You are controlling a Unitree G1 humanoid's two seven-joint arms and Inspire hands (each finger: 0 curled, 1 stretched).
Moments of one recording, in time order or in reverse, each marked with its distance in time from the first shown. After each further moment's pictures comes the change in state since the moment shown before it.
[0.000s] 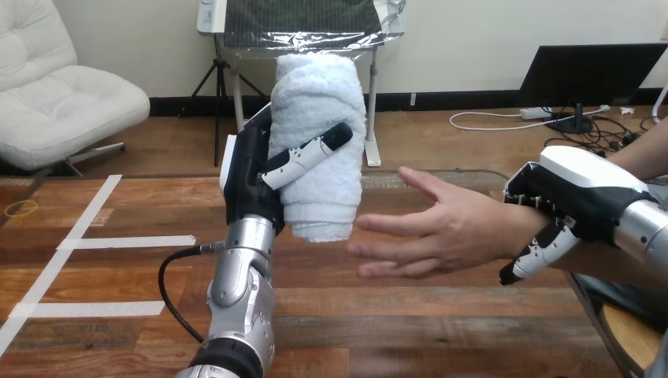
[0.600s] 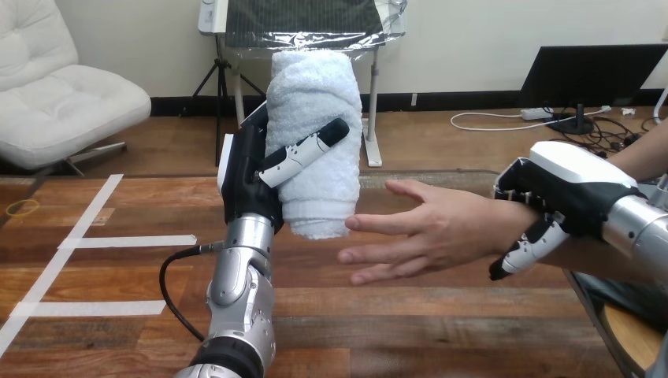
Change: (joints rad) left arm -0.003 -0.005 -0.005 0.000 -0.039 0.000 -0.011; right arm -0.019 0.030 0.013 -0.018 -0.015 0.032 0.002
